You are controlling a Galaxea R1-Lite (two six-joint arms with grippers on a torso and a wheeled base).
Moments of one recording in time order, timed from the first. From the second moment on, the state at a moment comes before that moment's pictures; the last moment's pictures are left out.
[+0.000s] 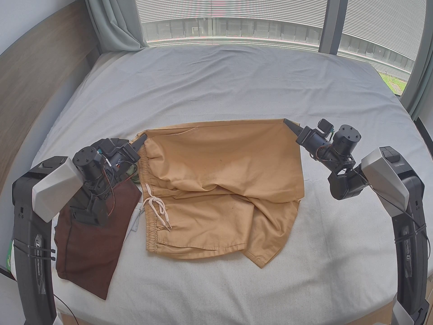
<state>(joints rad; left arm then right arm) -0.06 2.49 -1.21 -1.55 -0.42 -0.72 0.14 2.58 -1.60 -1.28 0.51 0.67</state>
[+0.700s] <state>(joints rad) -0.06 2.56 -1.29 -1.55 -0.41 -0.72 0.15 2.63 -1.74 -1.18 0.51 0.62</state>
